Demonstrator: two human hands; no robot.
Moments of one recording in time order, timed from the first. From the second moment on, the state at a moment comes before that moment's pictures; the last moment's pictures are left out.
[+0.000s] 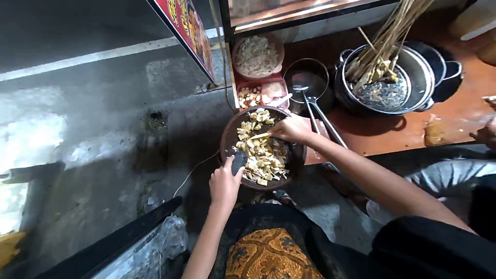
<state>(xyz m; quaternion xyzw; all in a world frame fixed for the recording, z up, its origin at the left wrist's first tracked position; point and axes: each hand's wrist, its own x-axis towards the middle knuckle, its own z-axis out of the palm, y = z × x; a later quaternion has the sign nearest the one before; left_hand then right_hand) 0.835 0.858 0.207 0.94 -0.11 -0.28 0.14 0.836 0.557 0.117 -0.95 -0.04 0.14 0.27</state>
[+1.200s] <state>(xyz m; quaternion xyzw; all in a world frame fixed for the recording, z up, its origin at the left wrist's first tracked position) 0.839 0.806 0.180 0.90 -0.20 -0.39 0.08 0.841 0.535 0.120 -0.96 0.08 0.10 0.24</state>
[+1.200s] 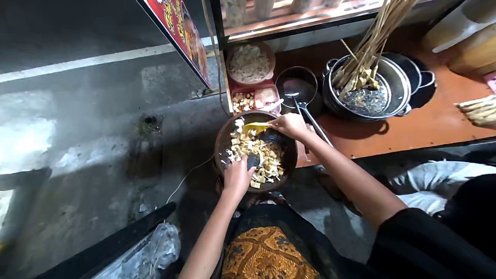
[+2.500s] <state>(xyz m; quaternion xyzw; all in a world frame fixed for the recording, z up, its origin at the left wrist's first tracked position) 0.842 0.804 0.196 0.89 -0.21 -0.41 0.03 0.740 0.513 0.147 -0.98 0.05 -0.15 0.10</state>
